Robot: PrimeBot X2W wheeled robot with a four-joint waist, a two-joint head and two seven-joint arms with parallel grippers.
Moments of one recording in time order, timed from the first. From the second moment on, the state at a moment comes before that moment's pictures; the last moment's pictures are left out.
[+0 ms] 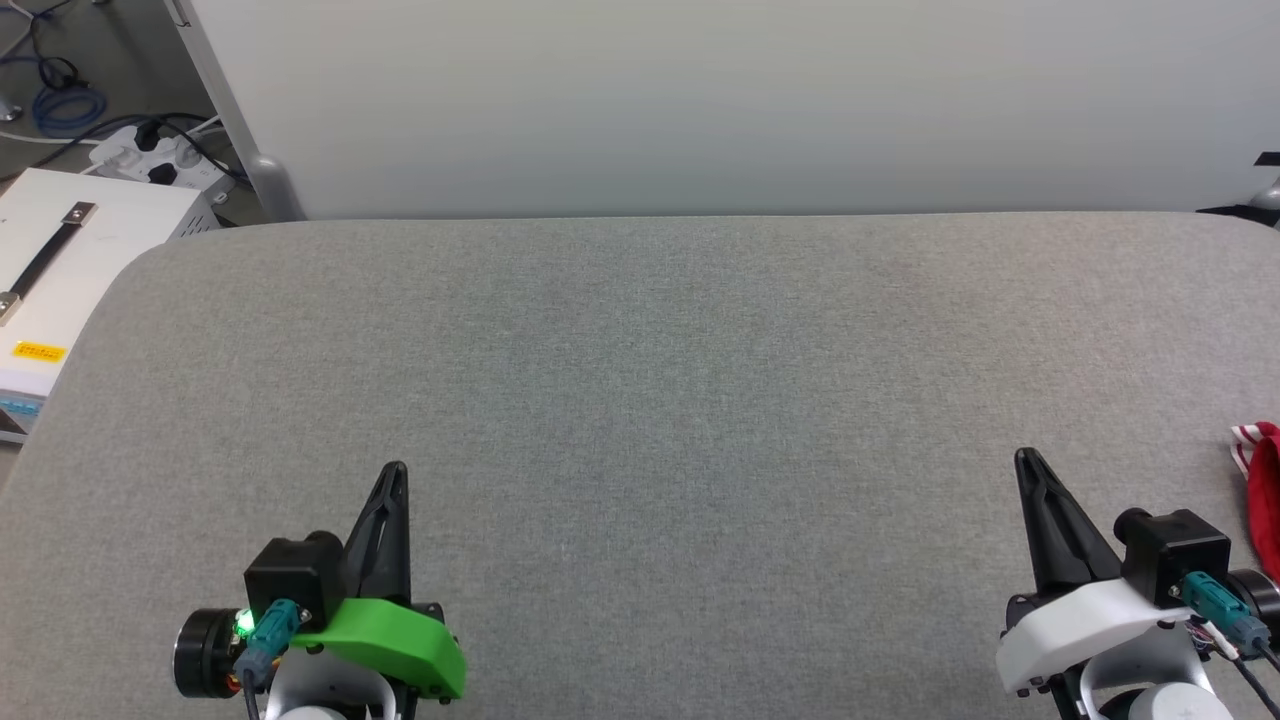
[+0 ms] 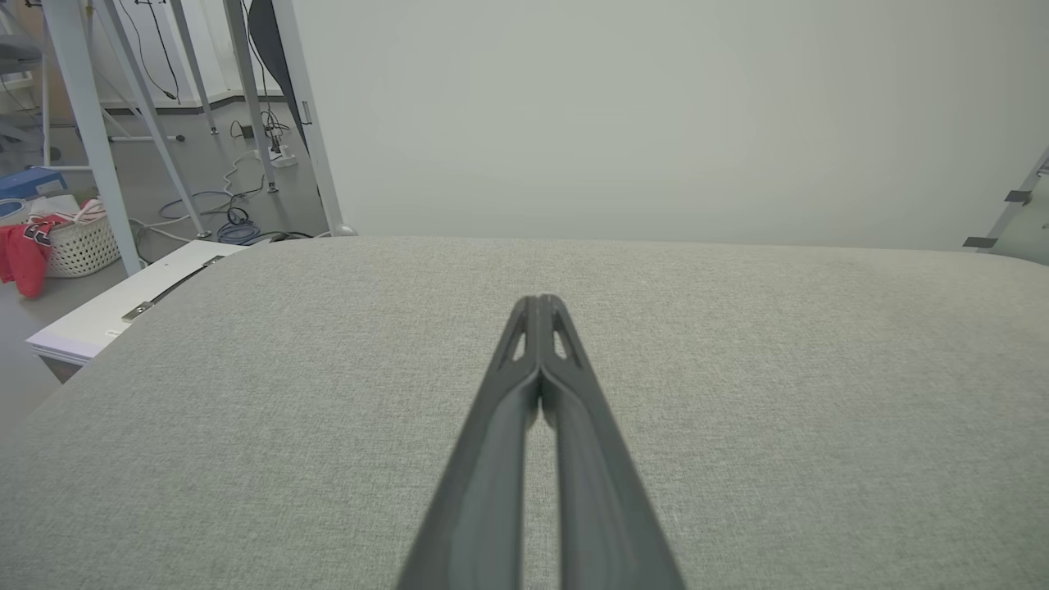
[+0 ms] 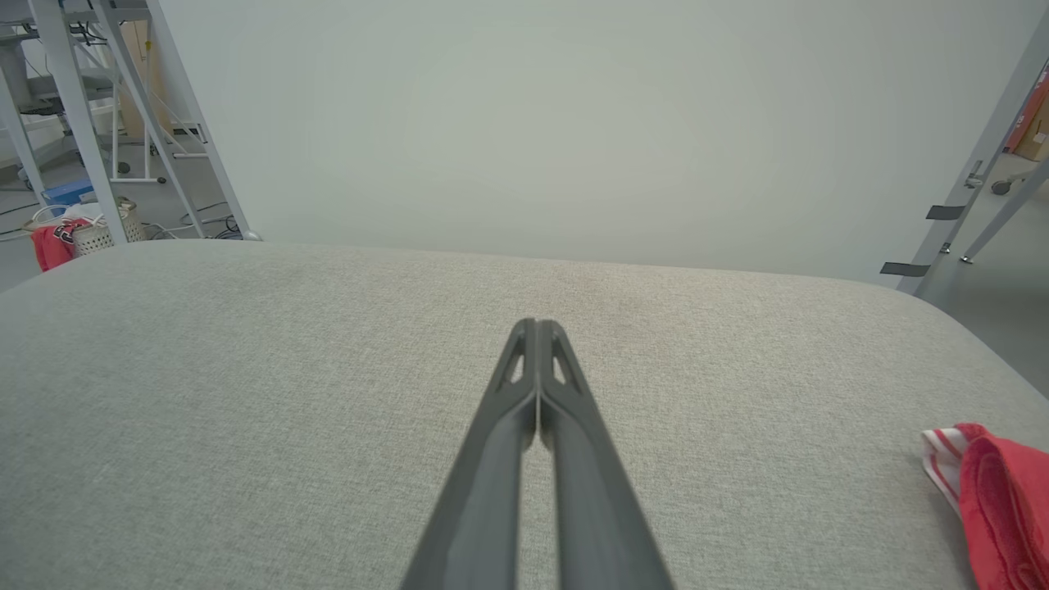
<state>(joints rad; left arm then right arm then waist) 0.02 0.06 -0.02 0.05 -0.12 -0.06 -0.12 0.02 -0.06 -0.01 0.02 0.09 0.13 -0.10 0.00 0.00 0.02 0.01</state>
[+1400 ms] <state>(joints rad) 0.02 0.06 -0.01 0.02 -0.04 -0.02 -0.04 0.02 -0.05 0.00 0.01 0.03 0.13 -0.03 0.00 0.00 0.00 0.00</state>
